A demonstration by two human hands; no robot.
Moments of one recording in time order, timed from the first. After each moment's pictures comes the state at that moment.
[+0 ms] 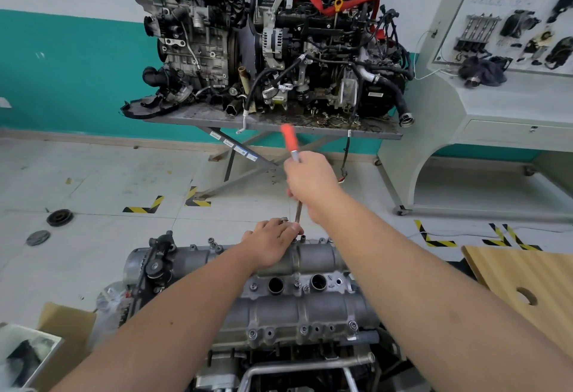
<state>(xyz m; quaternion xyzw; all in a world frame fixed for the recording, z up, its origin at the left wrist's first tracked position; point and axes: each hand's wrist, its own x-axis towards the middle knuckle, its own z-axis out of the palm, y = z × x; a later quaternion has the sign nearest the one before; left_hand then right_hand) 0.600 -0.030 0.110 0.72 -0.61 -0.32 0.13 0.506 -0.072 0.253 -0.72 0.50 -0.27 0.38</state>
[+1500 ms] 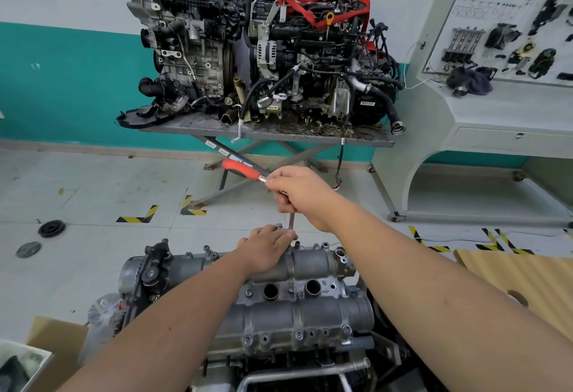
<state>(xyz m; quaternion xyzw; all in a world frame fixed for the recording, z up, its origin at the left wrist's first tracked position) 0.600 -0.027 0.115 0.71 -0.61 -0.32 0.13 0.489 -0.073 0.246 -0.69 0.37 -0.23 0.58</state>
